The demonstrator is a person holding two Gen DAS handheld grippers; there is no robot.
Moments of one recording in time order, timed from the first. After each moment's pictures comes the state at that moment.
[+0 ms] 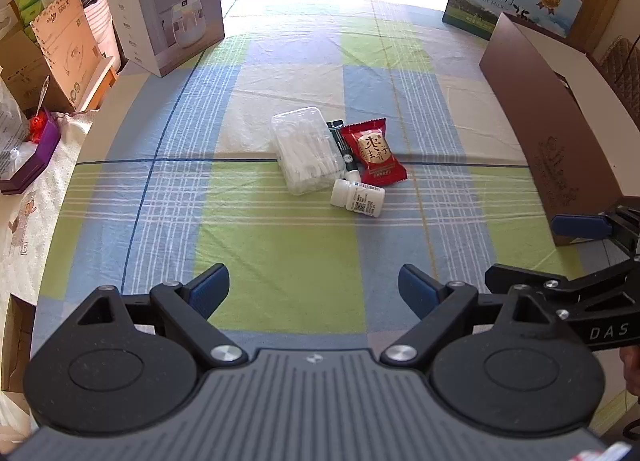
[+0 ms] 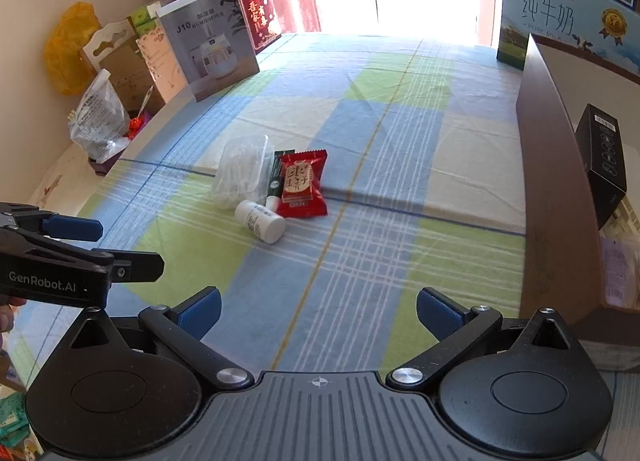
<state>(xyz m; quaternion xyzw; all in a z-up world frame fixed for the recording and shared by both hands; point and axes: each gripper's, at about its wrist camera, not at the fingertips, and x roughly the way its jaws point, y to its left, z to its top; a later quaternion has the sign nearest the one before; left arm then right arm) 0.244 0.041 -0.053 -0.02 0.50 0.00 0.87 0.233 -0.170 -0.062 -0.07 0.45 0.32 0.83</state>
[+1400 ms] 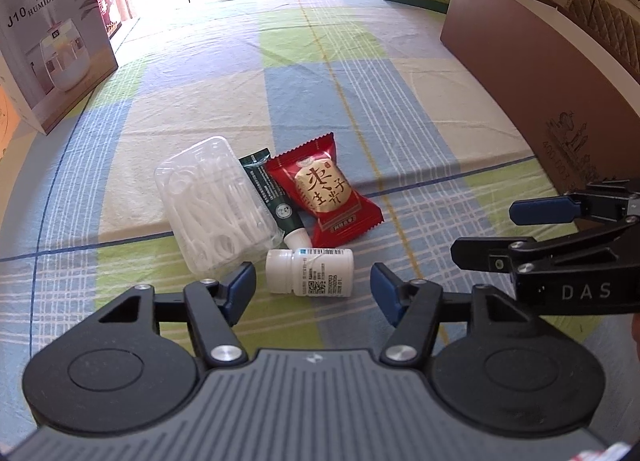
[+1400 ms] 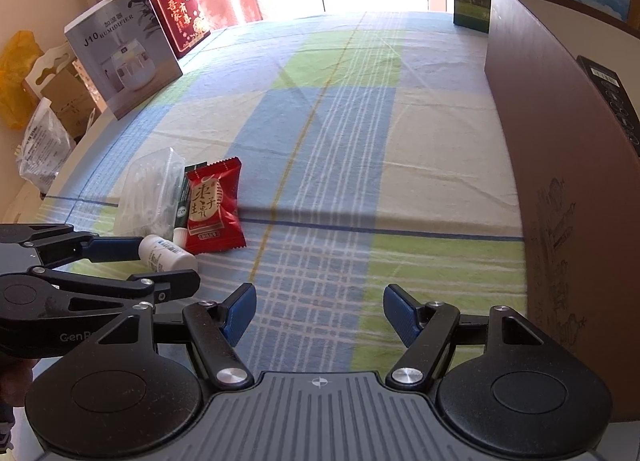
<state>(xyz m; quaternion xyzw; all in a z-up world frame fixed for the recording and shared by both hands) 0.329 0.011 -0.130 0.04 0.47 -0.10 0.88 0.302 -0.169 -0.114 -0.04 0.47 0.26 0.84</state>
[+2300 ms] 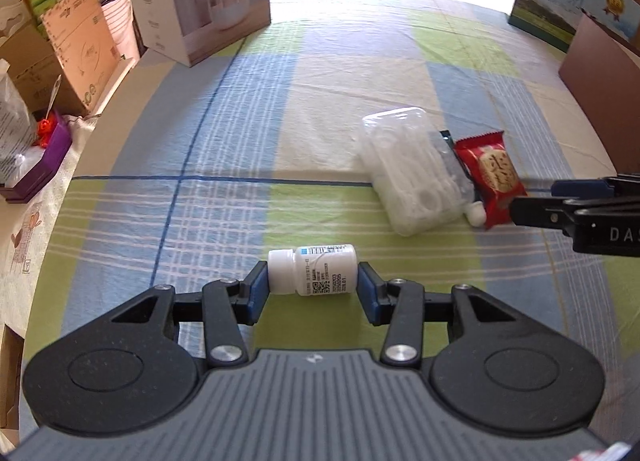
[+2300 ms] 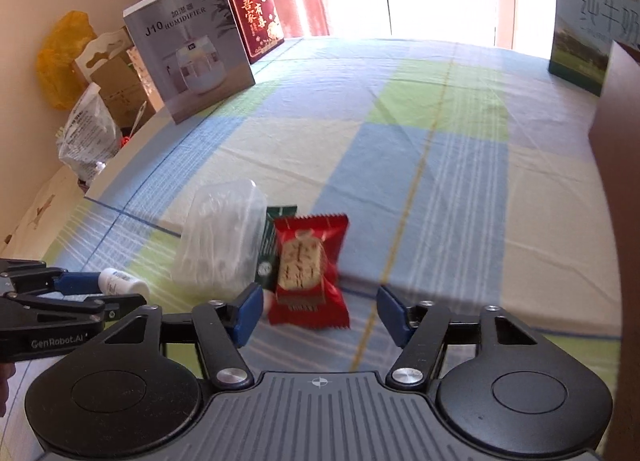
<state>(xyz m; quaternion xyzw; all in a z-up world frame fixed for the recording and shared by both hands) 0.303 0.108 -0.124 -0.01 0.48 0.04 0.88 0.319 -0.090 -0.119 -0.06 0.43 0.34 0.83</state>
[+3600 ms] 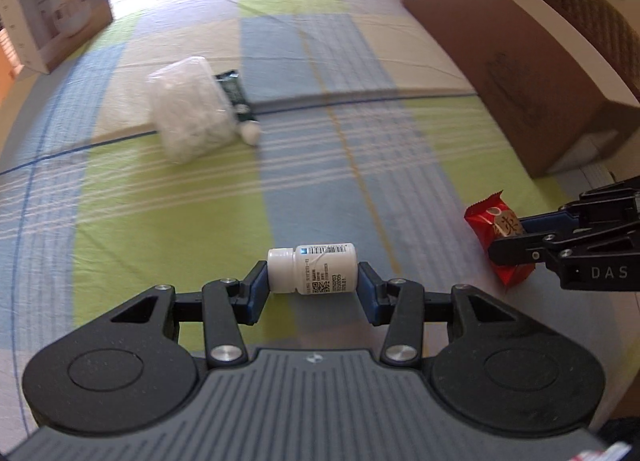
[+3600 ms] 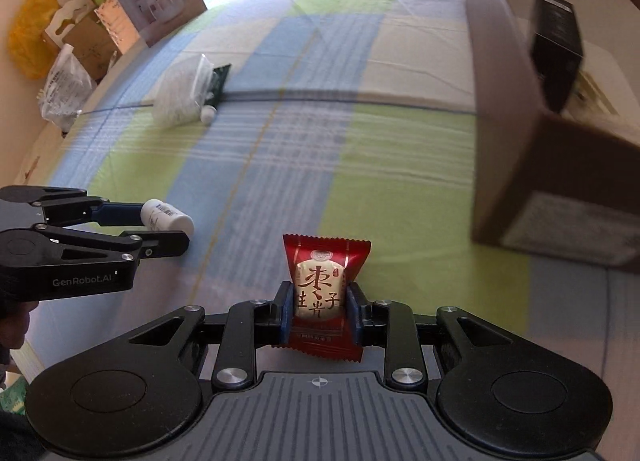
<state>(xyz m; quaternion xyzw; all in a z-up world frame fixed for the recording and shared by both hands) 0.248 -0.006 -0.123 0.02 0.51 -0.13 0.85 0.222 -0.233 -0.101 -0.07 0.54 0.28 0.79</state>
